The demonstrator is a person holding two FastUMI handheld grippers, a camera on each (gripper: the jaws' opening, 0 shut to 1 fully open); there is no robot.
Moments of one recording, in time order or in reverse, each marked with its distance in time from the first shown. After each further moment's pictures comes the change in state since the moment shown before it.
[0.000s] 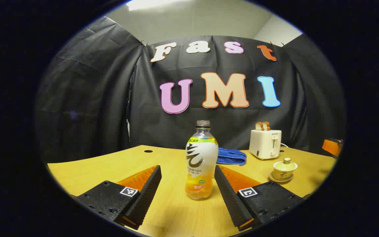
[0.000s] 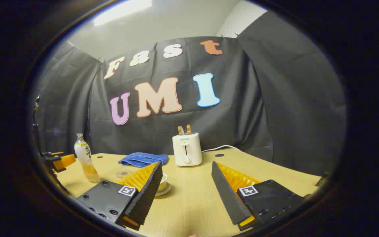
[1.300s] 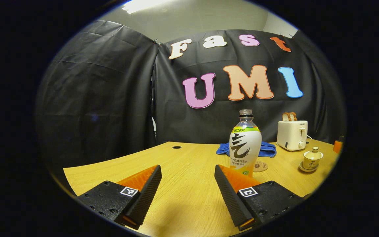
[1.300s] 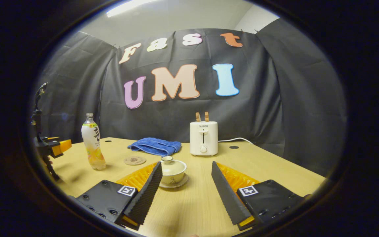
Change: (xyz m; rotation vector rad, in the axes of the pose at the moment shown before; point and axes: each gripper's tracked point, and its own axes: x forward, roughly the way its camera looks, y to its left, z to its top) left arm -0.015 0.073 -0.009 0.052 0.038 0.194; right arm 0.001 0.050 -0.029 -0.036 0.107 0.103
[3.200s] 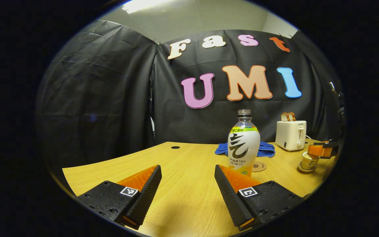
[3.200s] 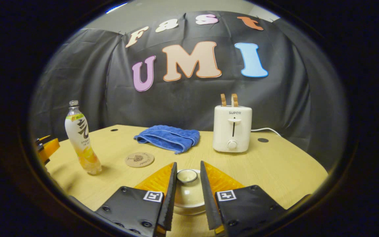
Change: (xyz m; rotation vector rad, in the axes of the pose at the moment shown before) left arm 0.003 -0.002 -0.001 -0.001 -0.006 -0.013; right arm 0.114 0.061 -0.028 -0.020 0.165 0.133
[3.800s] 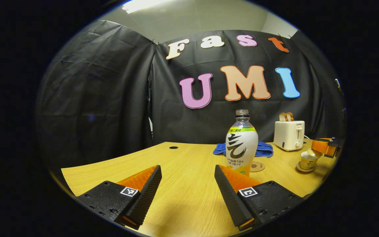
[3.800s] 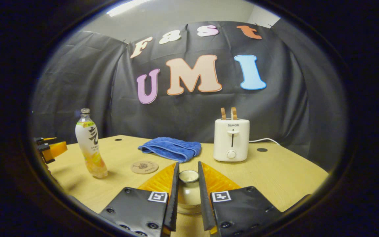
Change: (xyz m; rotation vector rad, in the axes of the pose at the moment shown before) left arm 0.000 -0.004 0.001 0.000 -0.002 -0.021; right arm -0.027 -0.001 0.018 0.010 -0.148 0.011
